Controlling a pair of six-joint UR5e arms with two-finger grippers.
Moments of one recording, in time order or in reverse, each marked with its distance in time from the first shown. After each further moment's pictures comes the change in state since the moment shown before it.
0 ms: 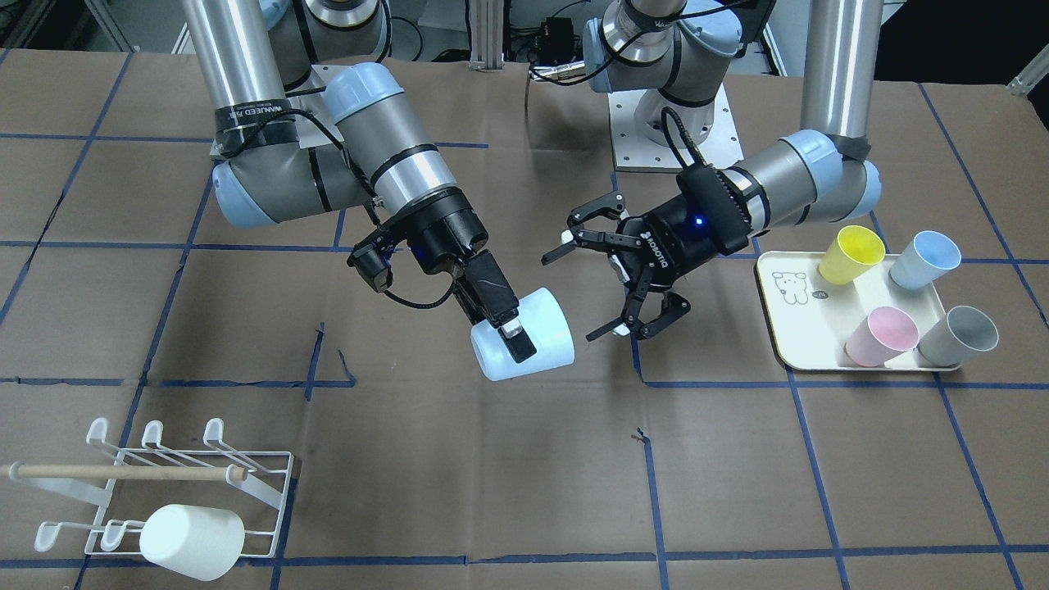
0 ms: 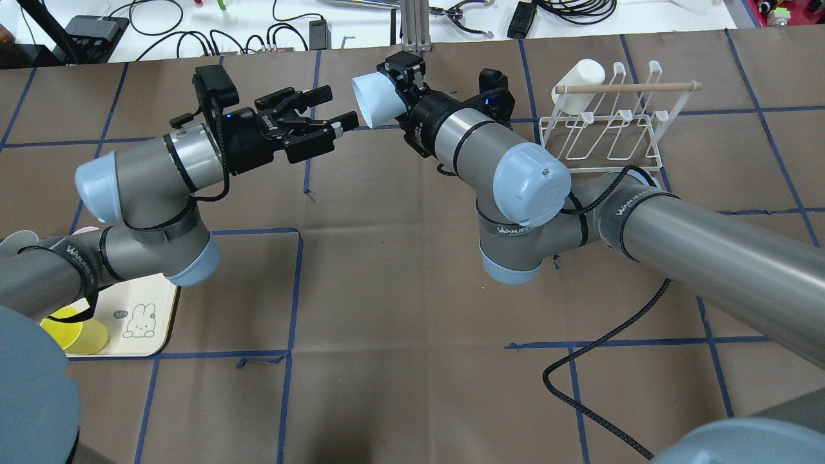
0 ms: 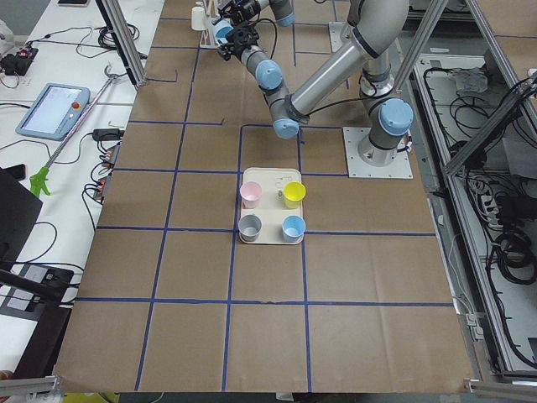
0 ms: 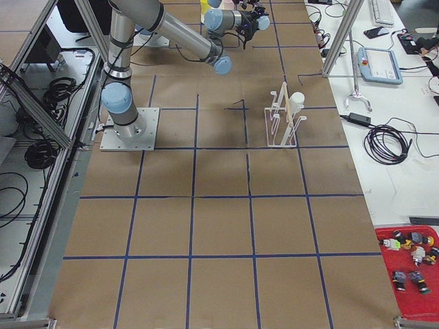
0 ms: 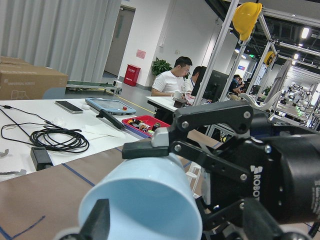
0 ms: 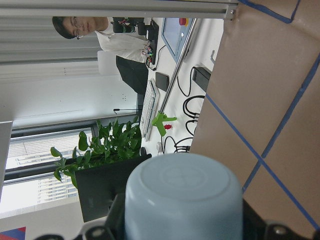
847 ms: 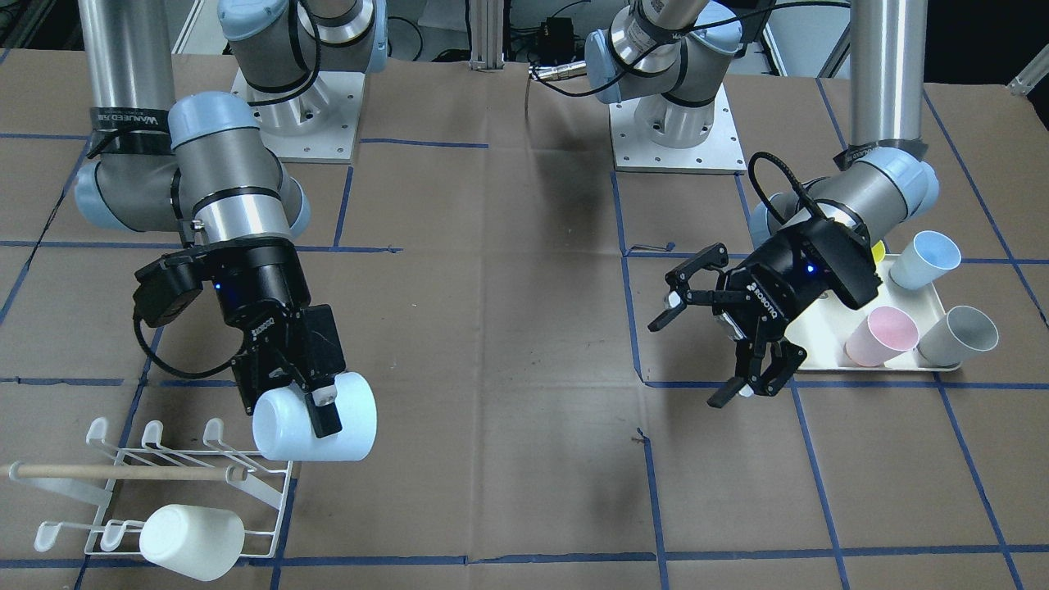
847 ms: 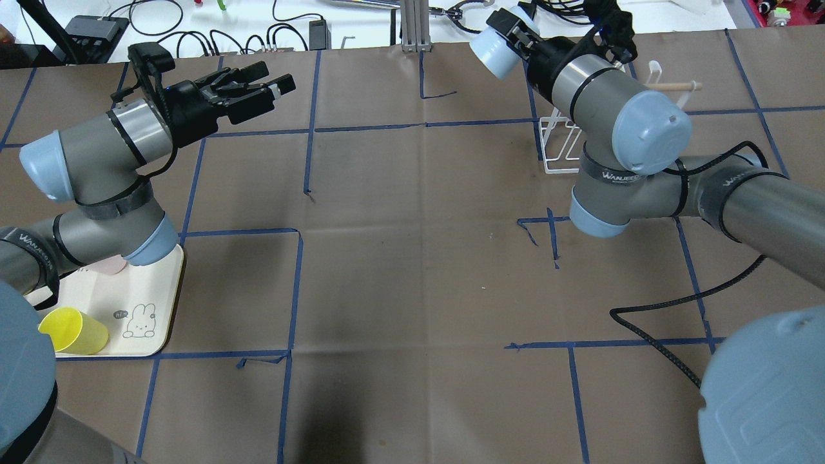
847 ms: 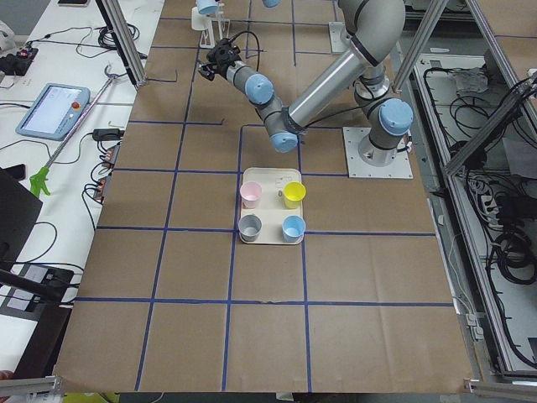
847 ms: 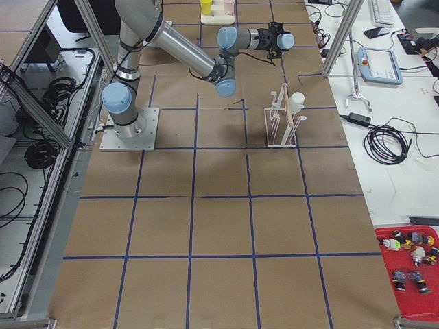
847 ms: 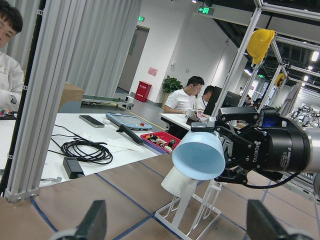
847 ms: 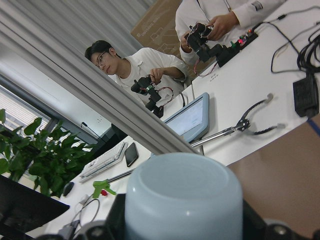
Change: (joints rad) left arm 0.062 -0.024 0.103 -0.183 0.196 -0.016; right arm -0.295 -0.015 -0.007 -0.010 0.085 -0.885
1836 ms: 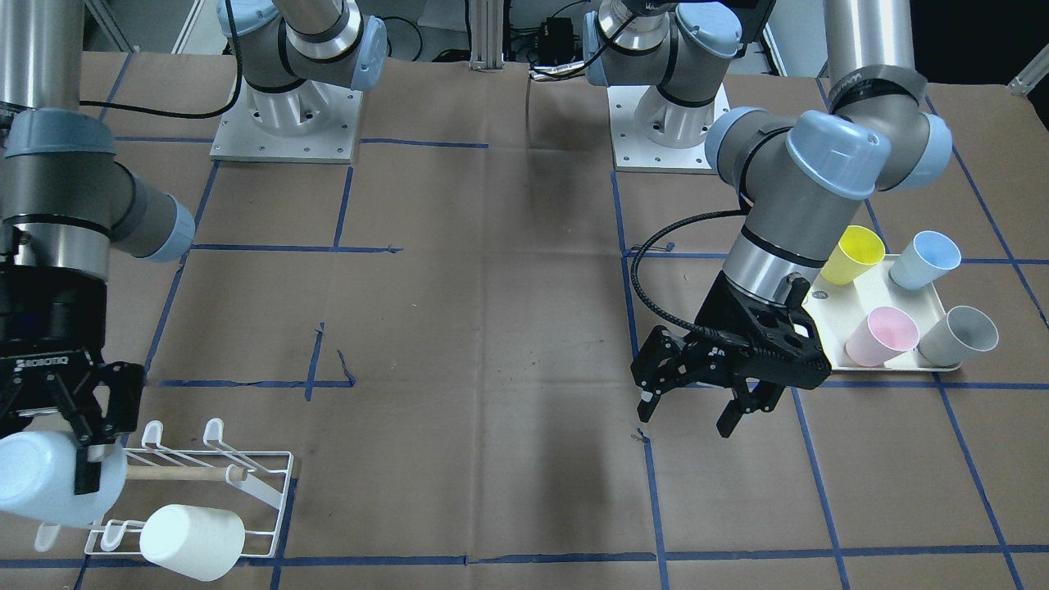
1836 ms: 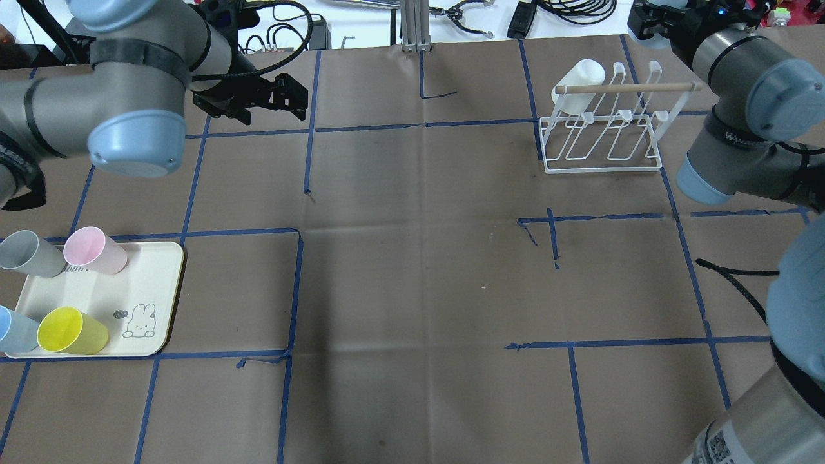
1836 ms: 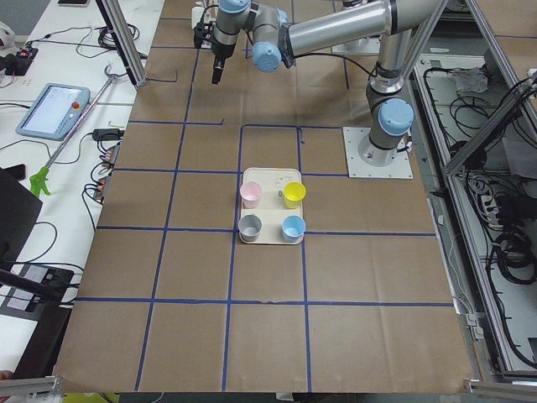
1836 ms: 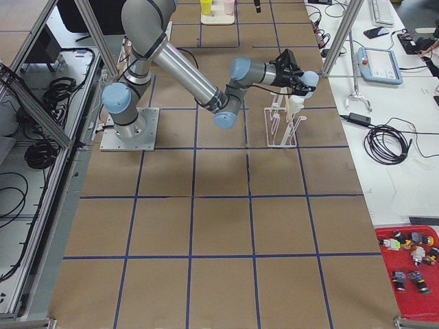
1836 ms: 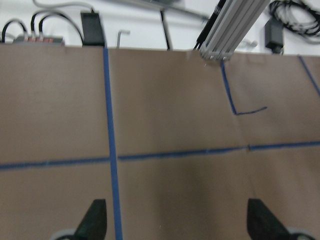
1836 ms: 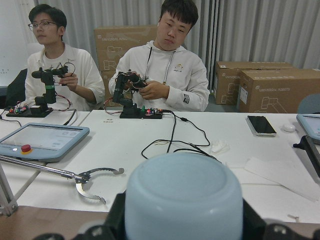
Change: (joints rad) left arm -0.285 0.241 0.340 -1.427 0.962 -0.038; right arm -0.318 0.094 -0.091 0.011 0.043 -0.779
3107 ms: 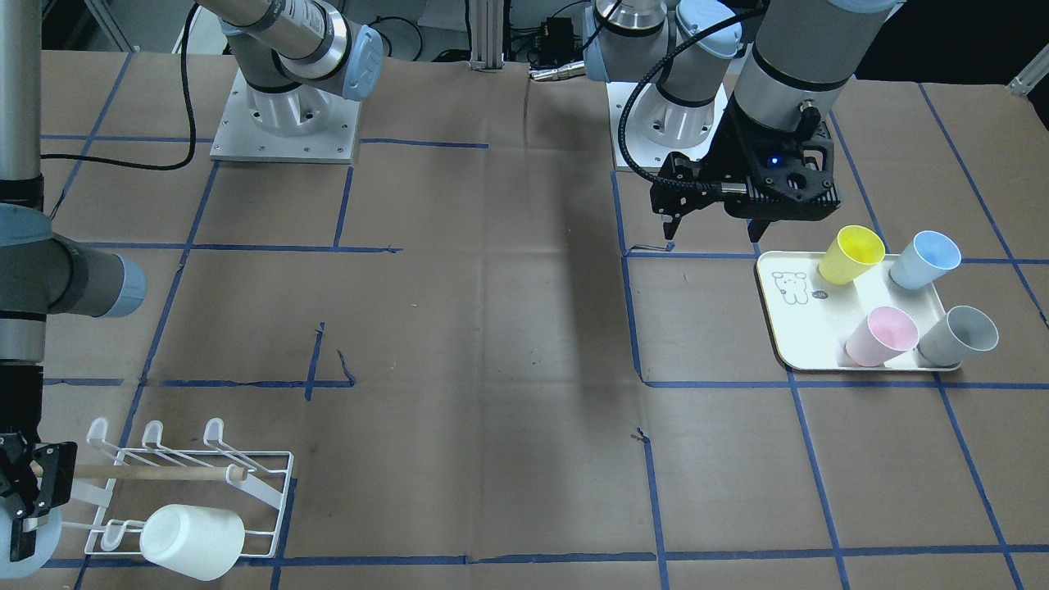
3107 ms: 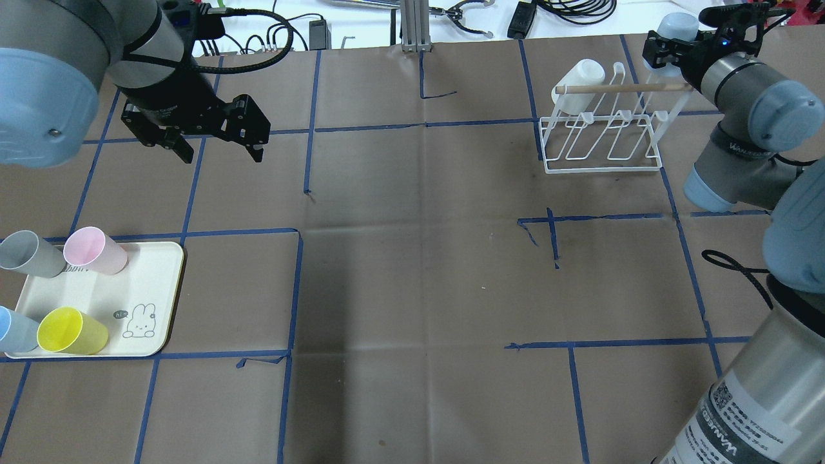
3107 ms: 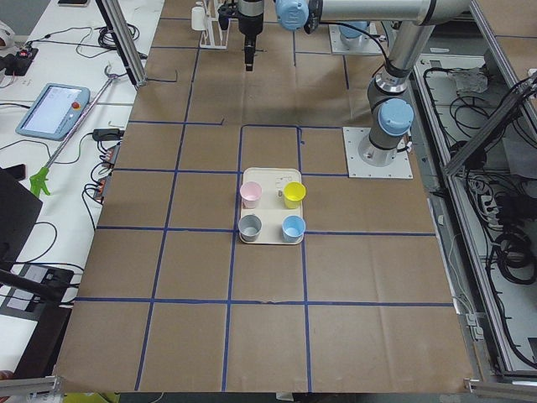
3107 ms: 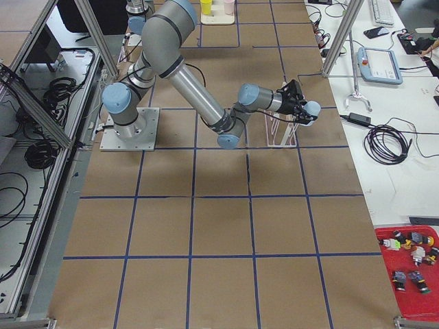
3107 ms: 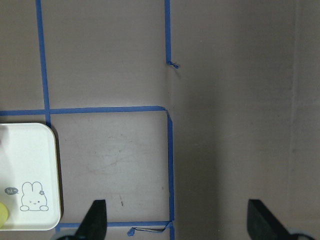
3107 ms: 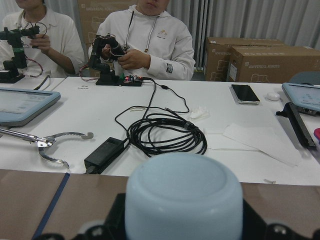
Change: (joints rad) left arm -0.012 0.143 0.055 -0.339 0.125 -0.004; right arm -0.056 0.132 -0.030 -0.015 0.013 -0.054
